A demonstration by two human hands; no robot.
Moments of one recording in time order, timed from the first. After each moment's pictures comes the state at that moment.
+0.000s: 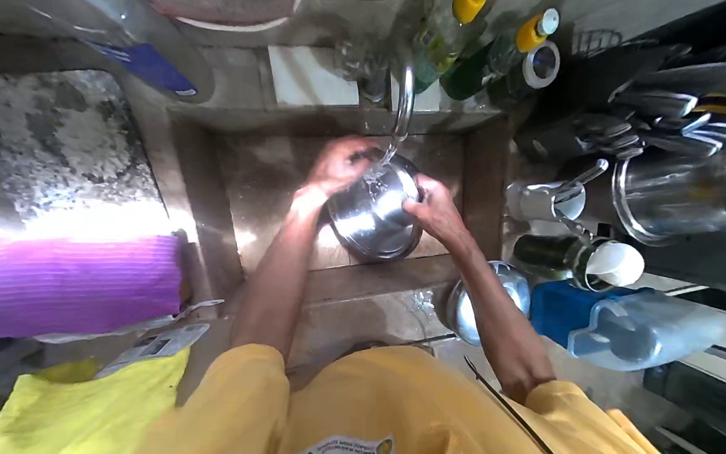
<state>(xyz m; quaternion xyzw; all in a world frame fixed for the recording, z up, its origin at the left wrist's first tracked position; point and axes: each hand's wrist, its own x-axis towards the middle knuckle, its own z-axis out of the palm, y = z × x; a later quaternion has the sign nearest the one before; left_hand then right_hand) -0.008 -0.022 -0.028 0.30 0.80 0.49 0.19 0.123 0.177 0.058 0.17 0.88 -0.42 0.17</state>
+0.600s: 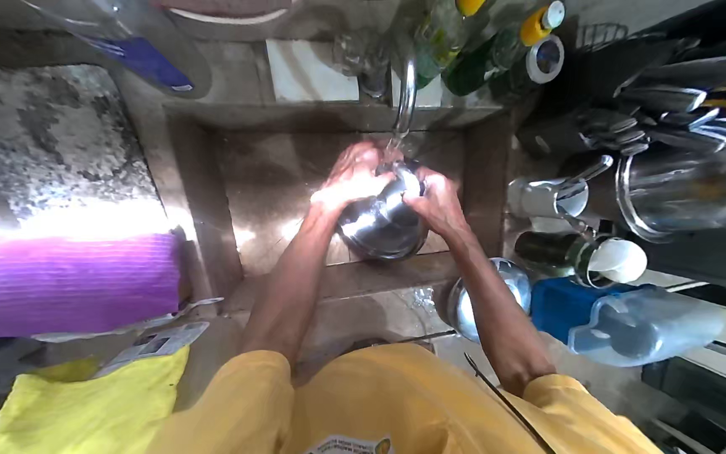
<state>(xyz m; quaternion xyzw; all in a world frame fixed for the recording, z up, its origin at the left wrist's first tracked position) 0.006 -0.002 0.006 0.33 0.81 0.44 0.21 0.117 0.177 0.062 0.17 0.91 -0.34 0.14</state>
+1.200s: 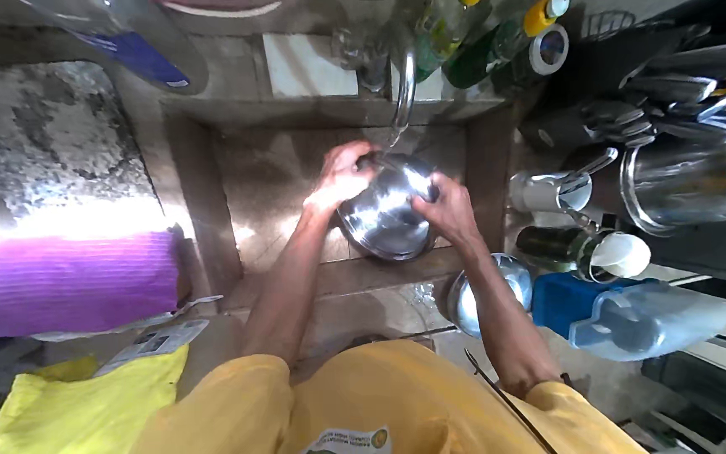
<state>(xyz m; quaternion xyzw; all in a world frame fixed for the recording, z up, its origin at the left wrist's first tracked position) 0.019 -0.013 -0.016 0.25 0.82 0.48 0.21 0.141 0.183 0.072 0.19 0.92 -0.31 0.15</state>
